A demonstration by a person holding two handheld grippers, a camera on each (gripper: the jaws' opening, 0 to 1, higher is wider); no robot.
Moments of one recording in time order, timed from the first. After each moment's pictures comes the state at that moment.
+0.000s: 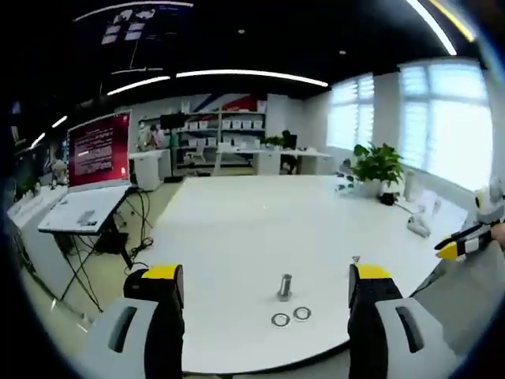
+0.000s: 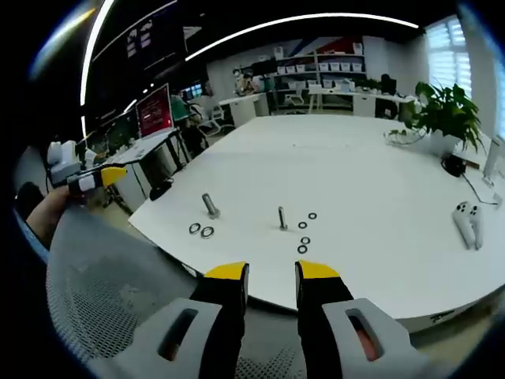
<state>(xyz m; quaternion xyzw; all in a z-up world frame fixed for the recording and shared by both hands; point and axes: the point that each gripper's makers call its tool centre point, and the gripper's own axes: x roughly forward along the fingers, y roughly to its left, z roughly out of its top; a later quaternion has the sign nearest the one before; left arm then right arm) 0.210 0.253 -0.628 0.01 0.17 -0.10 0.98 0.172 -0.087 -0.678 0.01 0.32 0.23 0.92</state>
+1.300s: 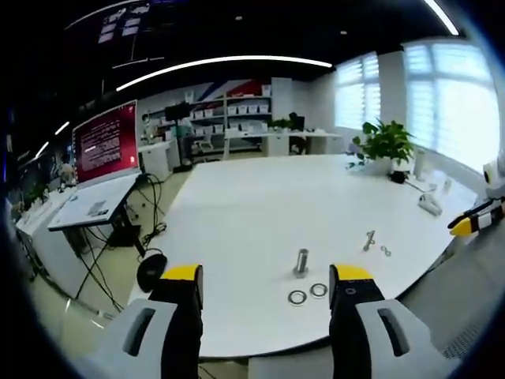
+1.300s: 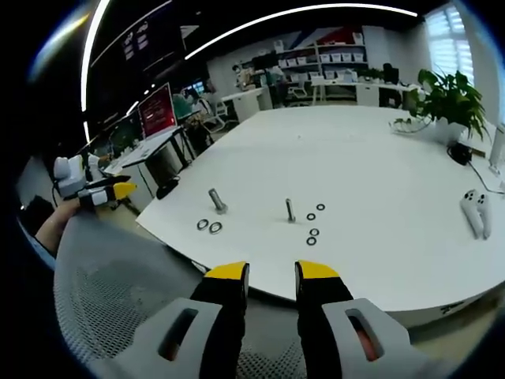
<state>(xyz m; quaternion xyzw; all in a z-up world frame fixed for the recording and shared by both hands) 0.194 0.263 -0.648 0.03 0.21 -0.08 0.97 0.166 -0.082 -0.683 0.03 0.34 0.24 0.91</state>
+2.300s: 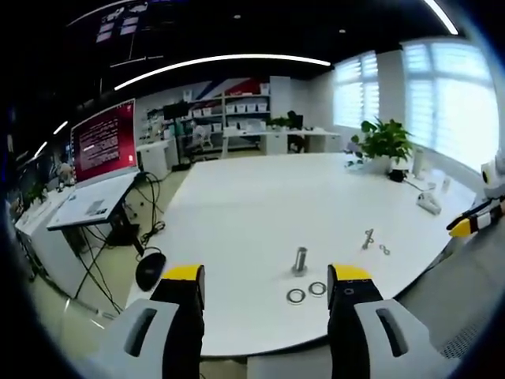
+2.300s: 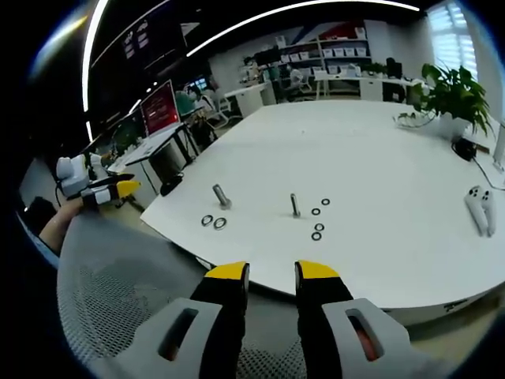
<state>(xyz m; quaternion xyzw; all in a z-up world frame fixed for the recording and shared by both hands) 0.193 0.262 -0.650 0.02 0.21 -0.08 0.97 0.163 -0.078 -0.686 0.04 0.35 0.25 0.90</state>
